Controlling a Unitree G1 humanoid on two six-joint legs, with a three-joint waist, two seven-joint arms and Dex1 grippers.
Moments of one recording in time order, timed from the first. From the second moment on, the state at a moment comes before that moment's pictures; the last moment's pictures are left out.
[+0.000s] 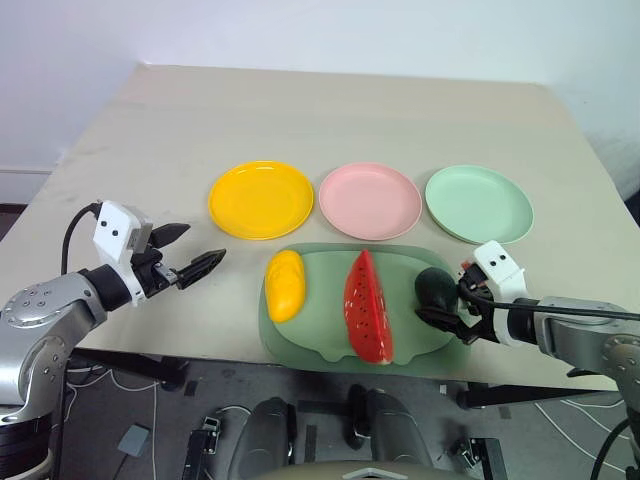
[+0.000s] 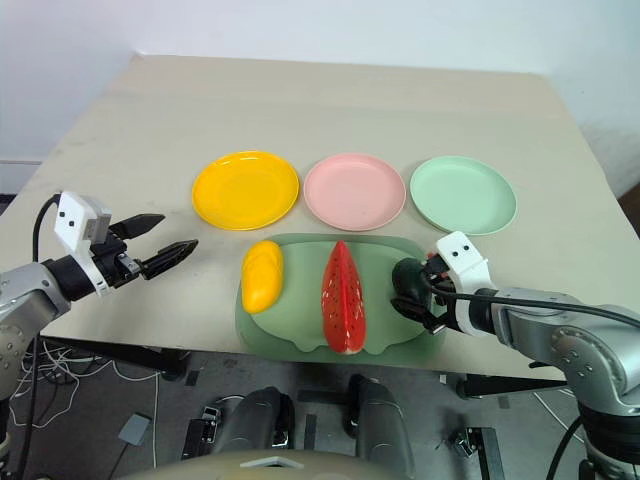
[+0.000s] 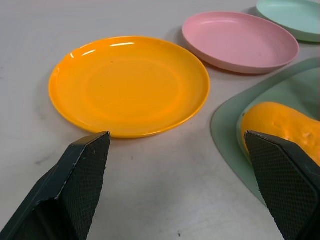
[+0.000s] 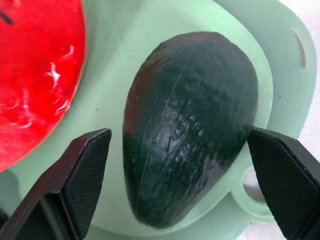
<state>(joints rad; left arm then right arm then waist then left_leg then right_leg) -0.05 0.76 0.38 -0.42 -0.65 0.69 -0.69 -0.14 -0.80 -0.21 -0.62 0.90 1.36 0.25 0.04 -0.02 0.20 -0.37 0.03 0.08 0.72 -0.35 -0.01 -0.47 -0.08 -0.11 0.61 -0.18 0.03</state>
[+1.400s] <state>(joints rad) -0.04 0.75 0.37 -0.44 -0.65 0.67 -0.69 -0.75 -0.97 -0.04 0.14 0.30 0.83 0.80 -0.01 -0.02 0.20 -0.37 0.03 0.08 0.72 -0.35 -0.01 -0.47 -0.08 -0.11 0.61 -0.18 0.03</state>
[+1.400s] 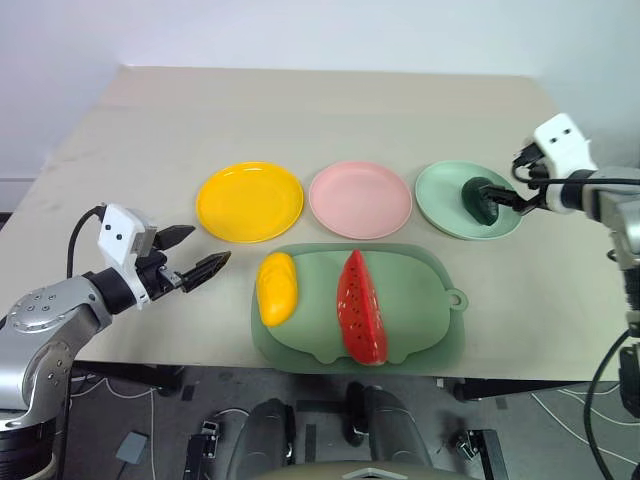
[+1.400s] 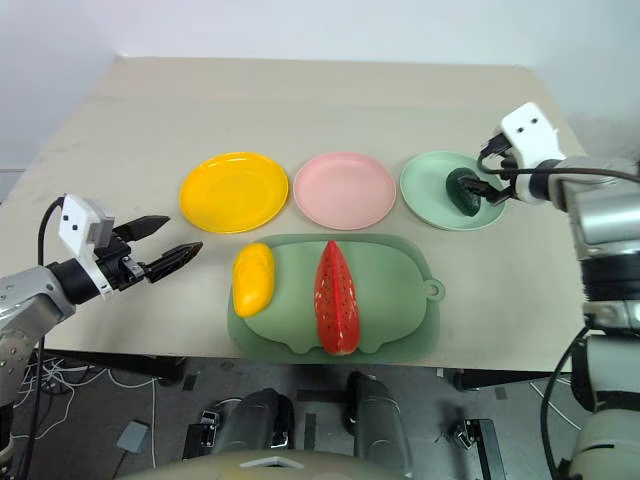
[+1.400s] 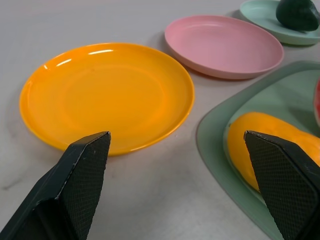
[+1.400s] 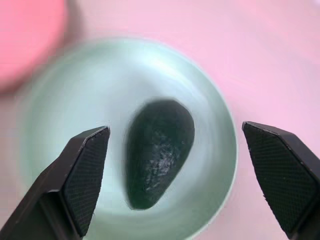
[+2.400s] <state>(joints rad) -0.05 0.74 0.33 -0.40 -0.63 0.65 -0.71 -0.55 -0.66 0.05 -0.52 1.25 1.61 -0.03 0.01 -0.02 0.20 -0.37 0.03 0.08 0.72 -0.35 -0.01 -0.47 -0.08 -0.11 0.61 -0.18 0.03</state>
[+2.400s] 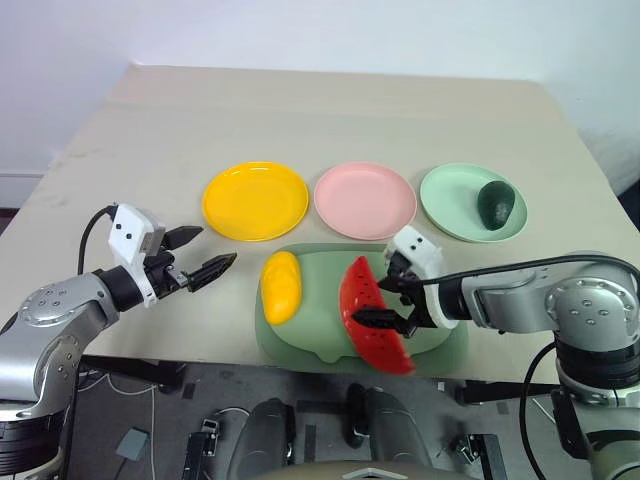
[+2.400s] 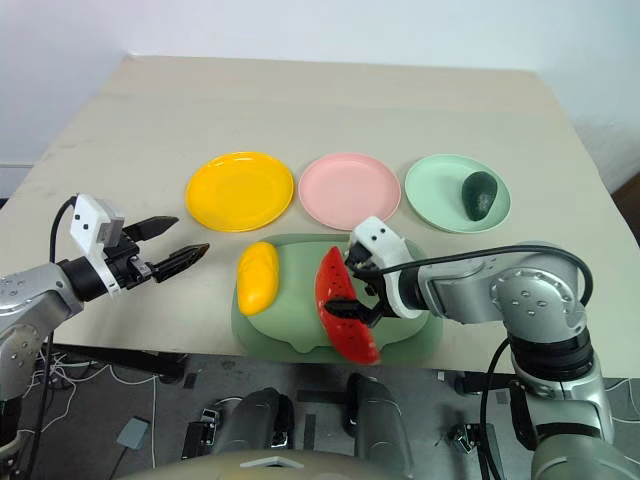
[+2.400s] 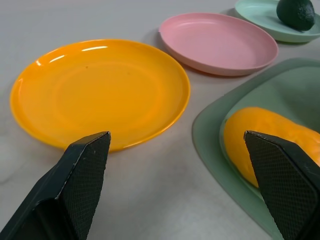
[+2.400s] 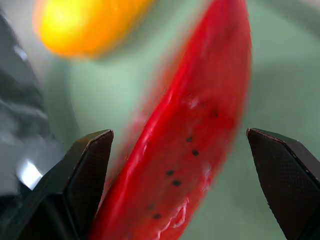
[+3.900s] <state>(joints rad) -0.14 0.74 0.34 -0.54 -0.76 0.83 -0.56 -1.15 -0.49 0.34 0.58 0.06 0.37 0.74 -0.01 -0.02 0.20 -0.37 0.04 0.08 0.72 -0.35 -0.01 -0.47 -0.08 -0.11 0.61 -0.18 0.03</state>
